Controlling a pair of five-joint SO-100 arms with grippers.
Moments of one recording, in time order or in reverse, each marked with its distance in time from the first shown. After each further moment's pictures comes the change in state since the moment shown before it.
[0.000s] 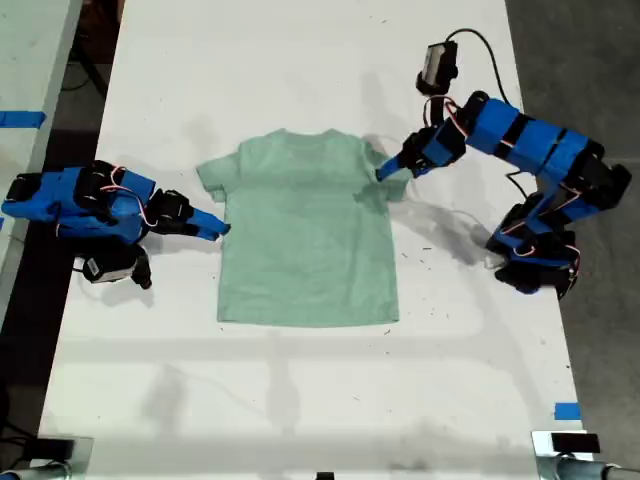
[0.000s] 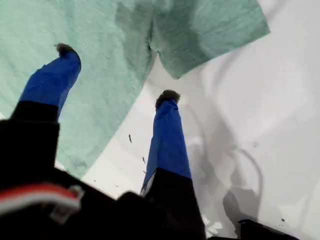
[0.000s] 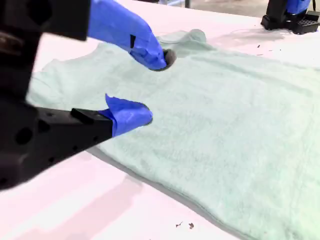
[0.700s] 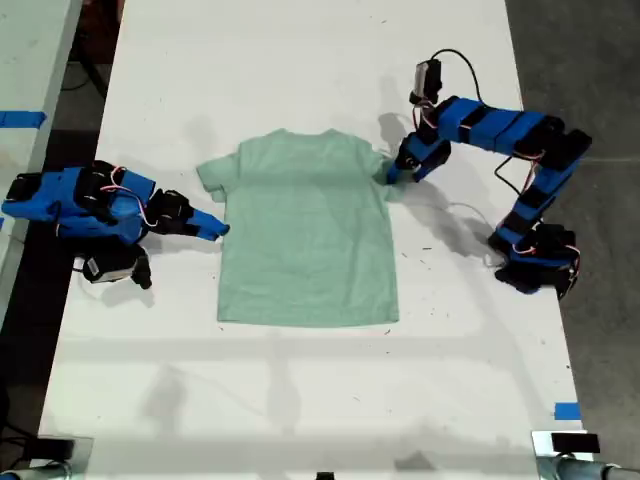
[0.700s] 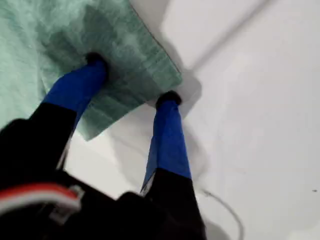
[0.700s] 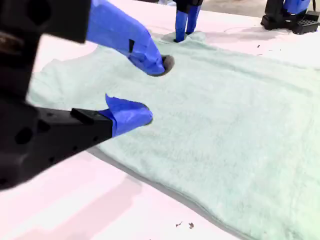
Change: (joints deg) arm 0 0.0 0.0 0.0 0.0 0.0; arm 1 12.0 -29.9 -2.2 -14.5 -6.0
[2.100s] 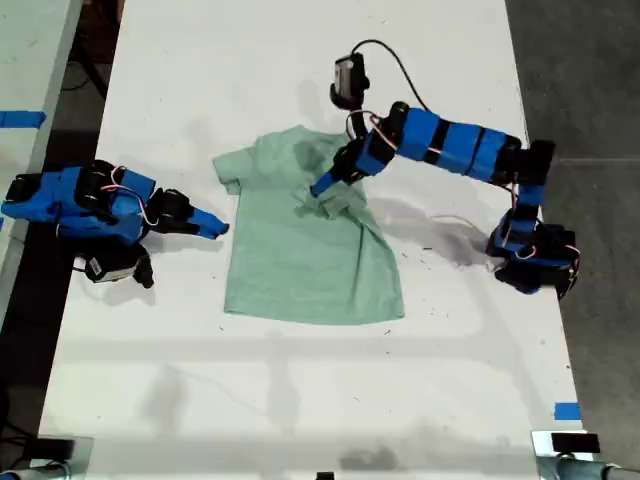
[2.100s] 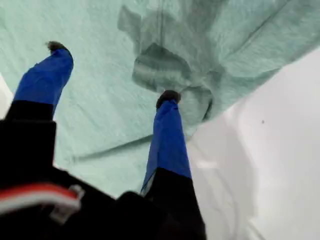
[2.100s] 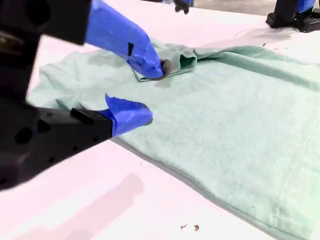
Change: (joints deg) arm 0 -0.9 -0.4 0.0 0.2 0.5; arm 1 -24.1 -4.4 -39.6 16.3 2.3
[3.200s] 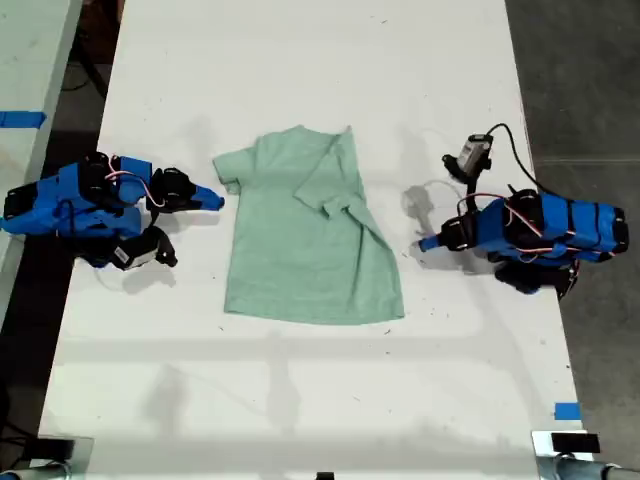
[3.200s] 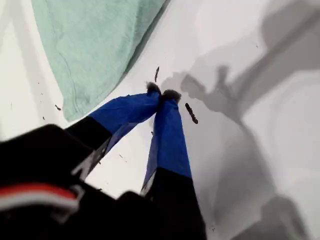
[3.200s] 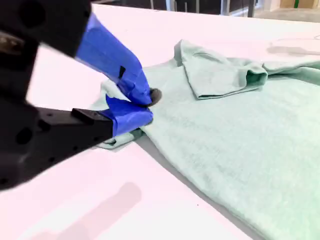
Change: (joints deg) arm 0 -16.1 0.0 0.0 0.0 7.0; arm 1 -17.1 120.3 115.6 -8.8 16.8
